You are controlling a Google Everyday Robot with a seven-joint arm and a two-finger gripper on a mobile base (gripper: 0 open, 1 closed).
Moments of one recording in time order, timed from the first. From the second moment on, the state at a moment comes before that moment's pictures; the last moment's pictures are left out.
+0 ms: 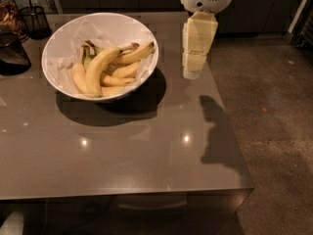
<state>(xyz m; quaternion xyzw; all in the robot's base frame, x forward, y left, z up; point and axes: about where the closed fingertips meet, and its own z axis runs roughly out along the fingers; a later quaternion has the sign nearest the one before) 0.528 -0.072 1.018 -0.68 0.71 -0.07 0.16</state>
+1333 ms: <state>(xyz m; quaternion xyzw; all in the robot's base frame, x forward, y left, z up) 0.598 0.060 0.990 -0.82 0.54 -0.10 0.15</state>
